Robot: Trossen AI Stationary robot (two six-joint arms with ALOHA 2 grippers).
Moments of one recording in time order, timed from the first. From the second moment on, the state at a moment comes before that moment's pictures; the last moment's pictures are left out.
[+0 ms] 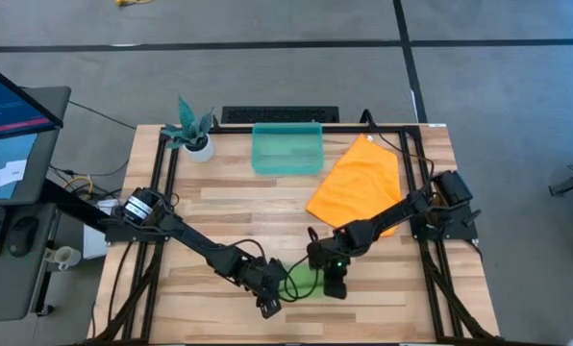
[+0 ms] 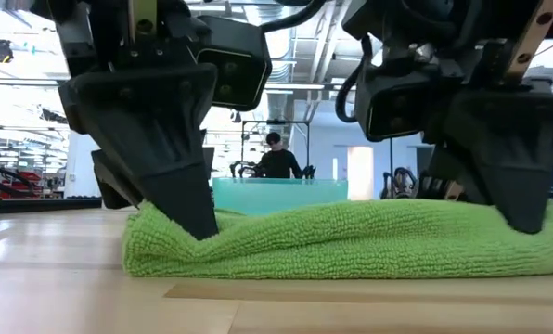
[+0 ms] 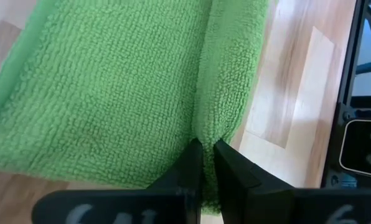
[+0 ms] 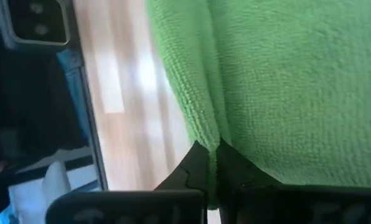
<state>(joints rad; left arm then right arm) -0.51 1.98 1.15 -0.15 0.03 -0.96 0.37 1.87 0.98 -0.25 -0.54 0.59</state>
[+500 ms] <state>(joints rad) -0.51 1.98 1.14 -0.15 0.02 -0.95 0.34 1.87 0.98 -0.25 -0.47 0.60</state>
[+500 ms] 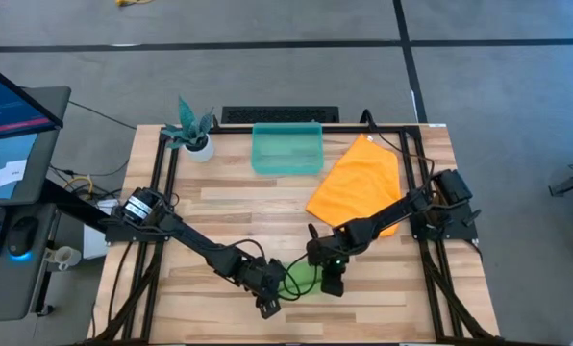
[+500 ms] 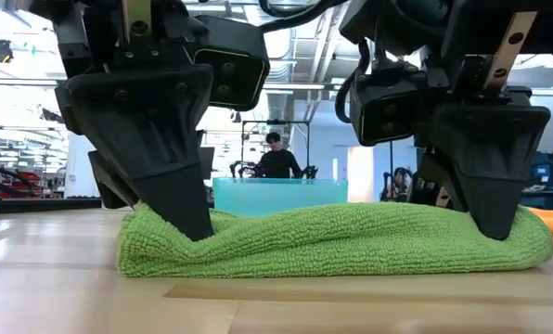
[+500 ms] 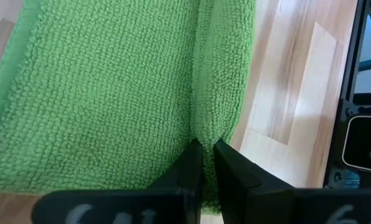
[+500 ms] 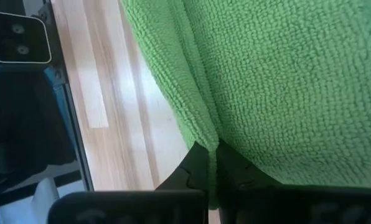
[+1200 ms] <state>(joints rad) -0.51 1.97 1.15 -0.16 0.03 -0.79 0.34 1.87 0.98 -0.25 -0.45 0.60</state>
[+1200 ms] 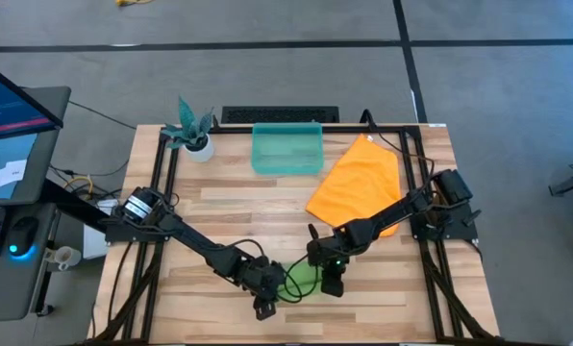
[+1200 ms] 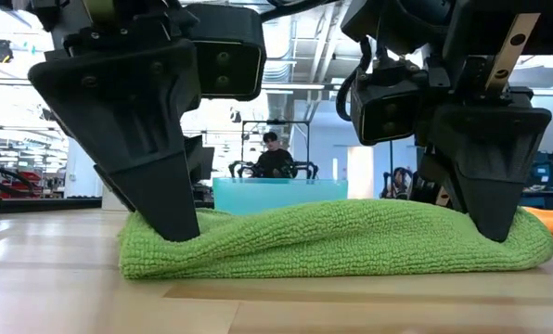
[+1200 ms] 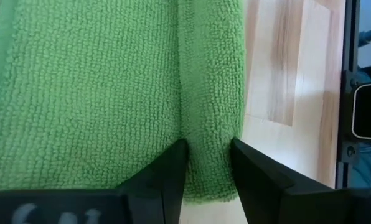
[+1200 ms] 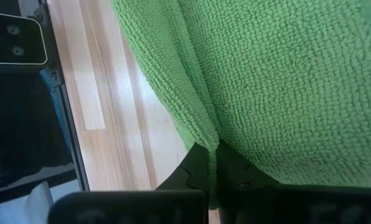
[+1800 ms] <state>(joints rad) -0.63 1.87 1.14 -0.11 -0.21 -0.58 0.32 1.87 0.98 -0.25 -0.45 0.60</state>
